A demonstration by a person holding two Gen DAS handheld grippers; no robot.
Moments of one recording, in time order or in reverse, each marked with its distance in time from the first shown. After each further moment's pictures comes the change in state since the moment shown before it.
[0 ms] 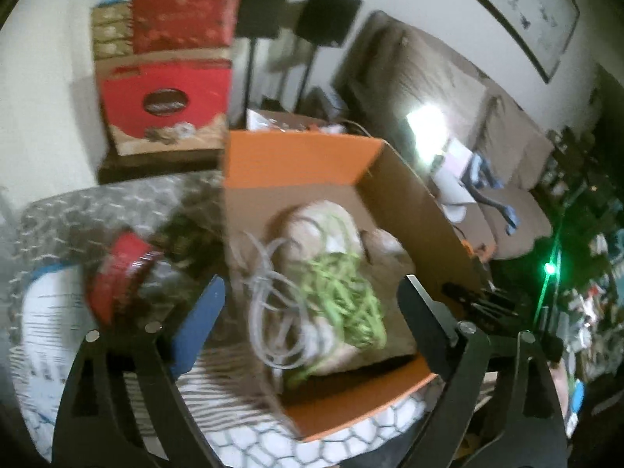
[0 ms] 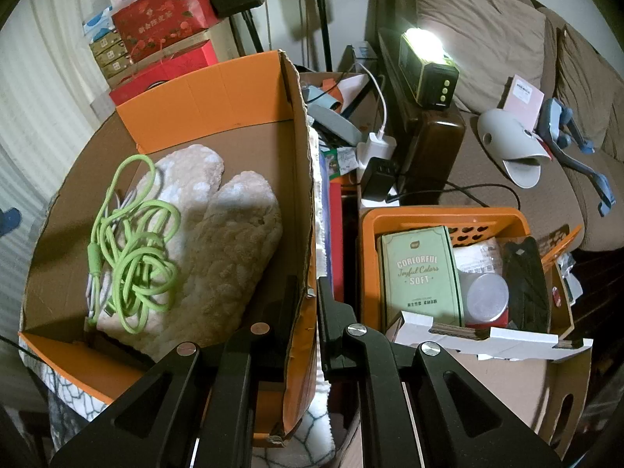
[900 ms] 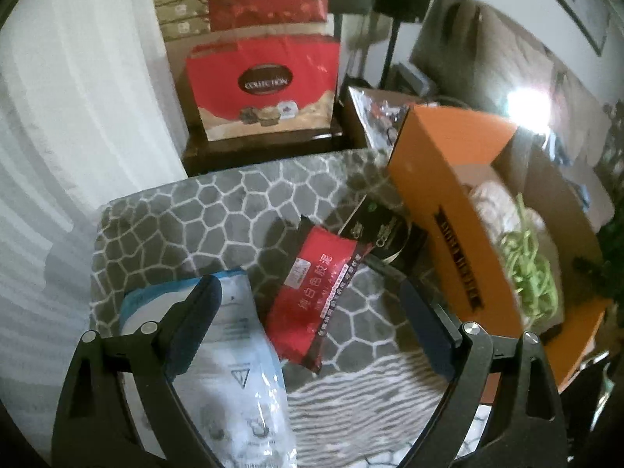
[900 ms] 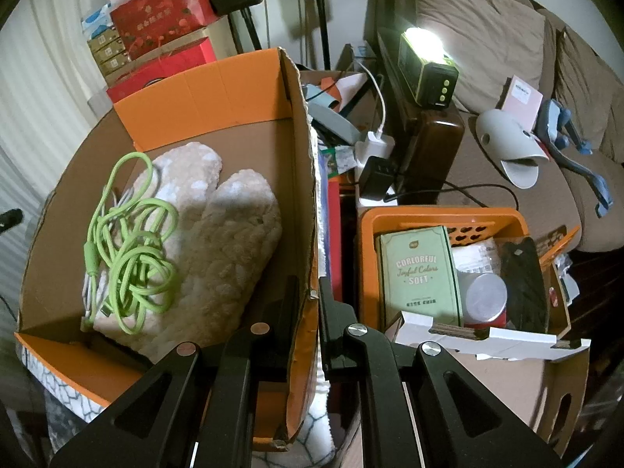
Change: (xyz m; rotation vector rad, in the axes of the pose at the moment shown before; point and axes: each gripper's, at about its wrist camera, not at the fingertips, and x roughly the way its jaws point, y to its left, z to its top) left arm 0.030 0.139 0.002 0.055 0.090 0.233; right arm -0.001 0.002 -0.001 -0.006 0.010 -0.012
